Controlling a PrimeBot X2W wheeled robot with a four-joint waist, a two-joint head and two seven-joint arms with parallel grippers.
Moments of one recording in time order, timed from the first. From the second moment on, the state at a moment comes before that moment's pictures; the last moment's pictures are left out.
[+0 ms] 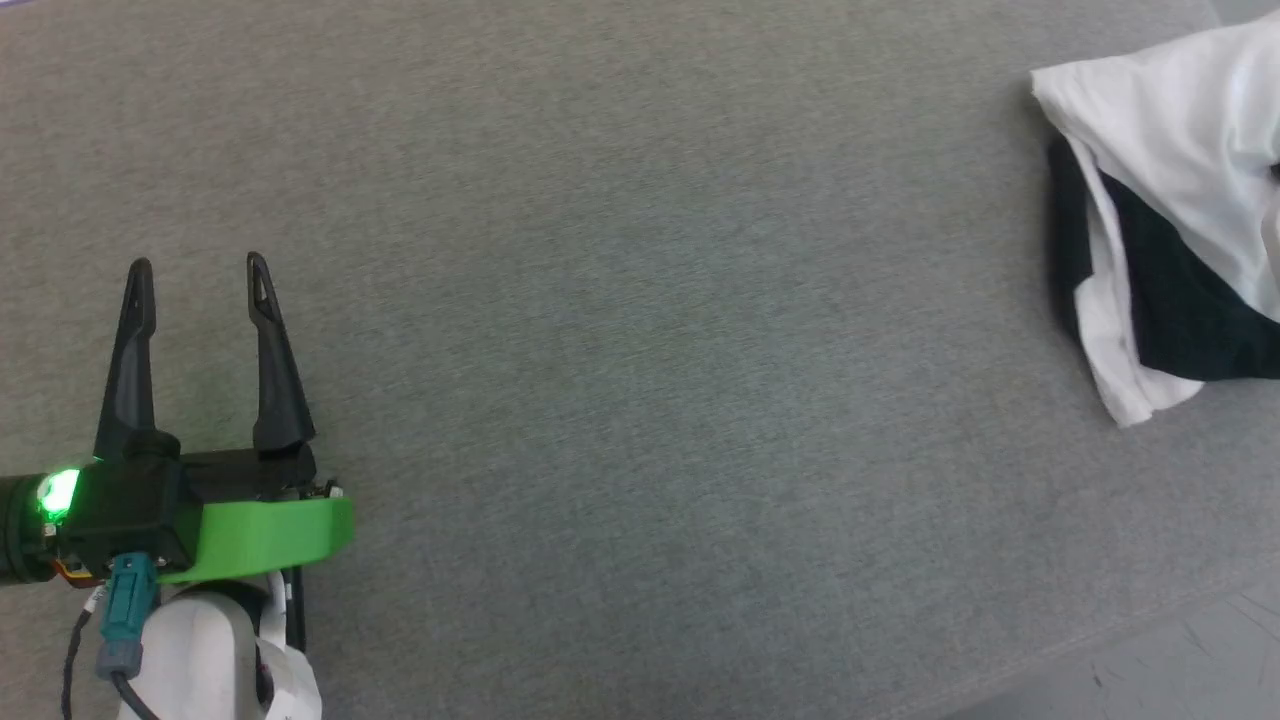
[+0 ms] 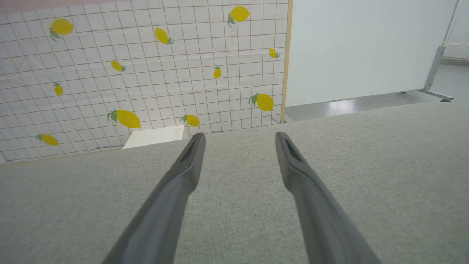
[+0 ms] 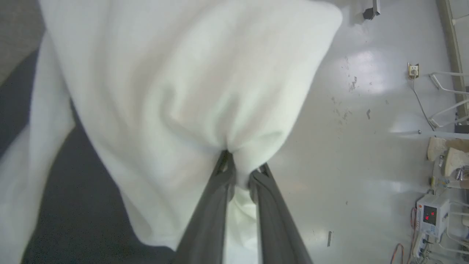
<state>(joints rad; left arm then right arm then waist) -0.14 0.15 0.05 -0.21 -0.01 0.09 -0.26 -0.95 -0.69 0.56 0.76 0.37 0.13 0.36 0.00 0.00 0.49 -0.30</state>
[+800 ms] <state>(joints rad) -0.01 0.09 0.08 -0.13 -0.03 0.13 -0.26 -0.73 -0.27 0.01 0.42 0.07 0.13 -0.26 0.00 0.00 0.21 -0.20</state>
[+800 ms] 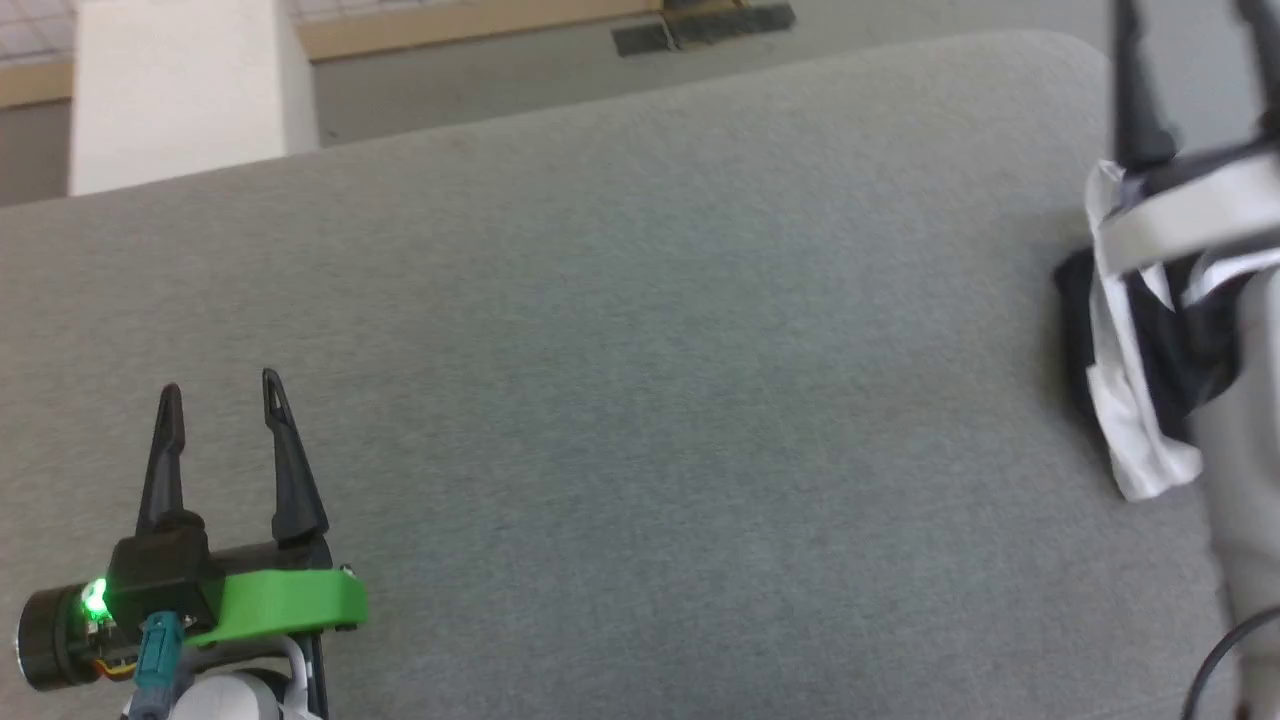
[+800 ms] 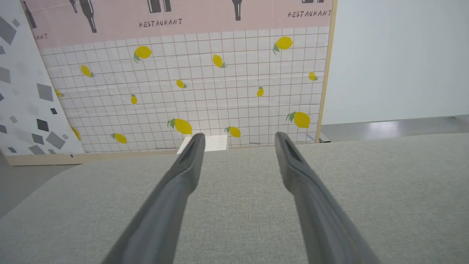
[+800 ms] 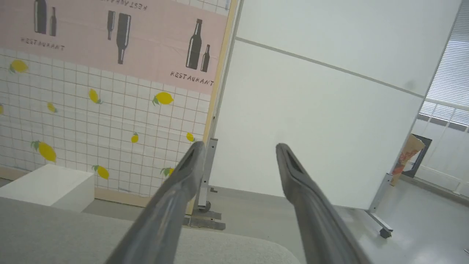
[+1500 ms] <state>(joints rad) 0.02 0.07 0.05 -0.03 -0.04 0.10 -0.26 -0.13 -0.08 -0.01 0.10 0.15 0.13 -0.26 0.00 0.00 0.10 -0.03</state>
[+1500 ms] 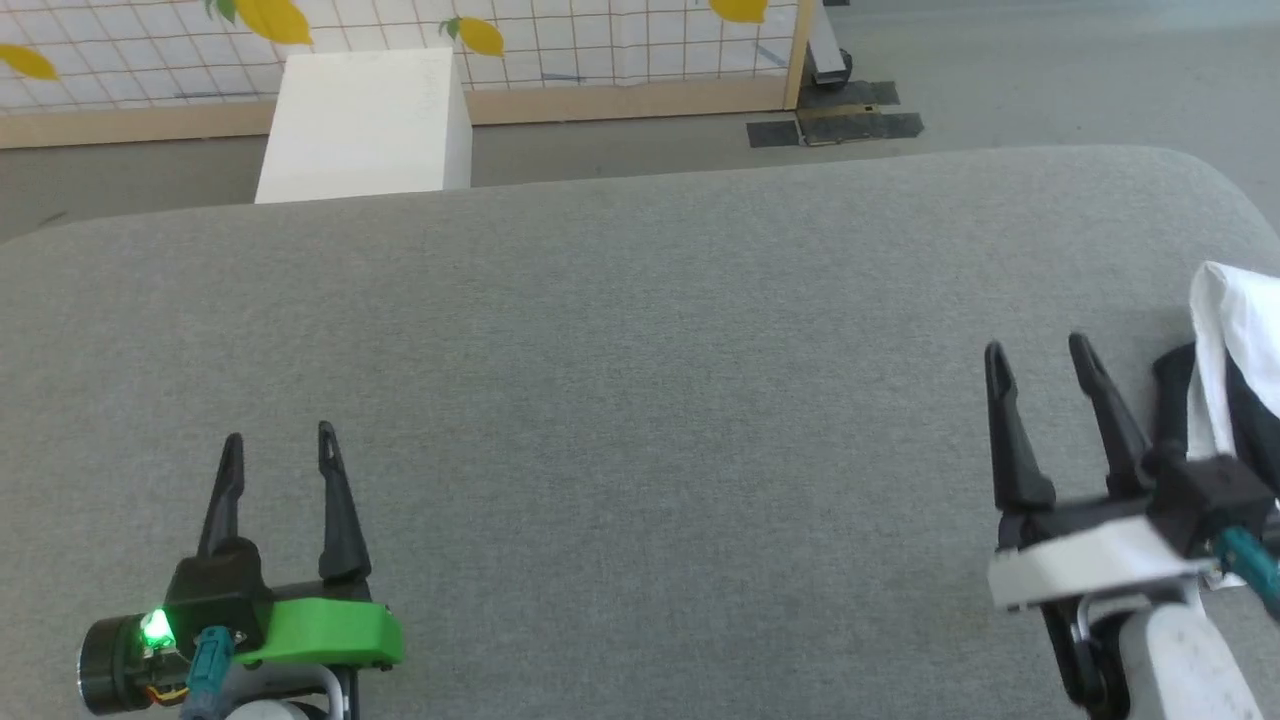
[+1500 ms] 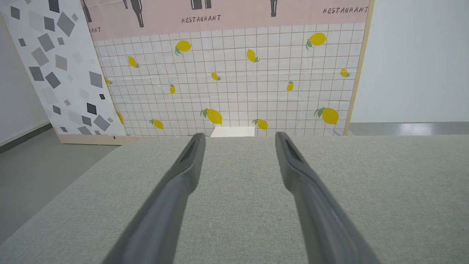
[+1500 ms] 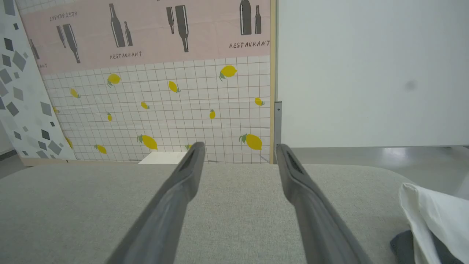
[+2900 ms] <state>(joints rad) 0.02 0.06 0.04 -0.02 -0.04 0.07 -0.20 -0.02 -0.06 0.00 -0.01 0.10 0.13 -0.20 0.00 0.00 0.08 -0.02</state>
